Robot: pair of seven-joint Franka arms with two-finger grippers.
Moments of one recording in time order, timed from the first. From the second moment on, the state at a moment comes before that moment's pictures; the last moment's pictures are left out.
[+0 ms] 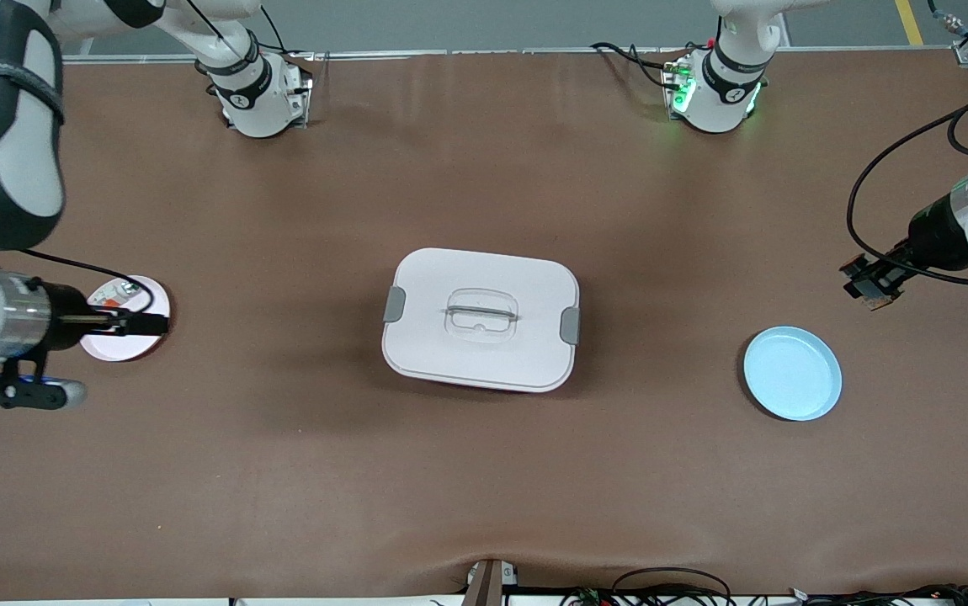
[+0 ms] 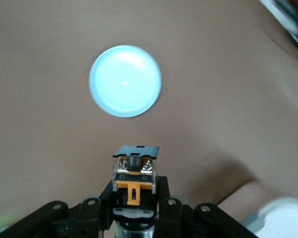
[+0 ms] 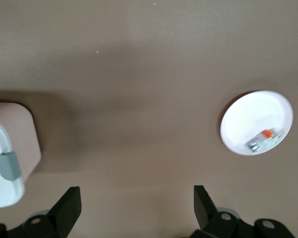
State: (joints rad) left arm 0.19 0.14 -0.25 -1.56 -0.02 1.68 -0.88; right arm -0.04 0.62 0.13 -0.86 -0.01 1.22 0.16
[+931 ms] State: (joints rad) left arm 0.32 0.23 -0.25 -1.73 0.09 1.97 -1.30; right arm -0.10 0.49 0.12 -0.86 -0.04 1.22 0.11
